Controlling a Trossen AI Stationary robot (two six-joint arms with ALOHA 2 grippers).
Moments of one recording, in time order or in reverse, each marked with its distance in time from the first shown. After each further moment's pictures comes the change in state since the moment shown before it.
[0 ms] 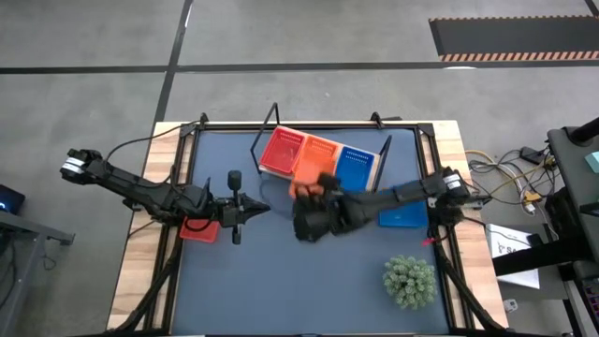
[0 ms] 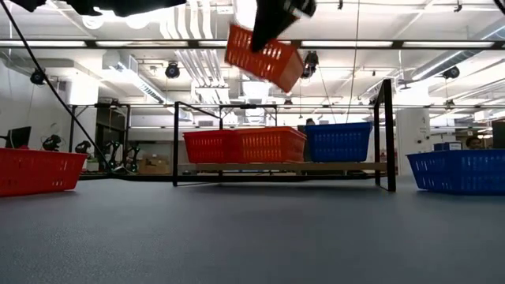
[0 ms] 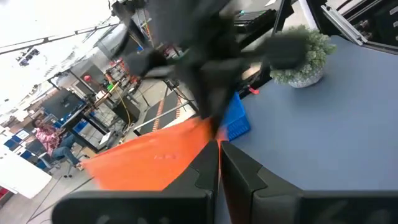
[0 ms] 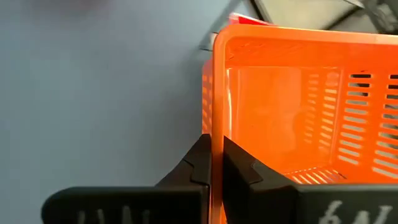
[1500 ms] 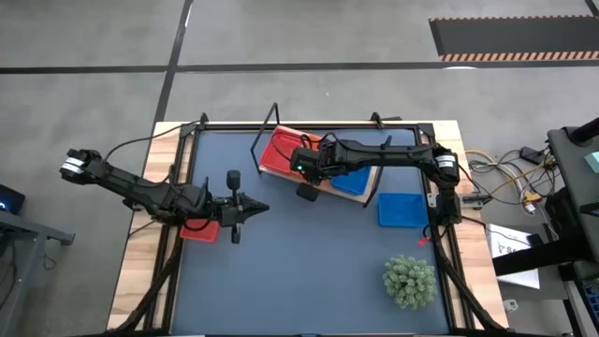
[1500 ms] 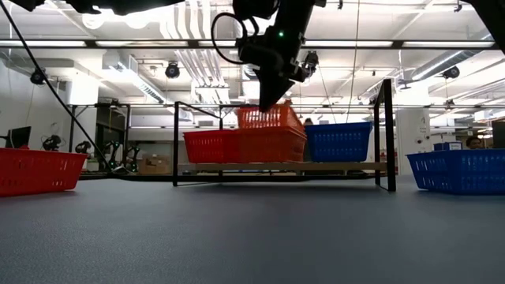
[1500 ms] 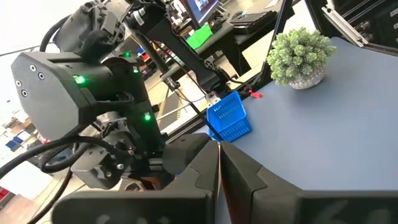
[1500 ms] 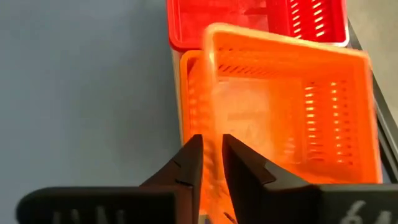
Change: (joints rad) left arm 0.000 -0.013 -0.003 -0.002 0.000 0.003; right arm -0.402 0.006 -0.103 0.077 -0.394 -0.190
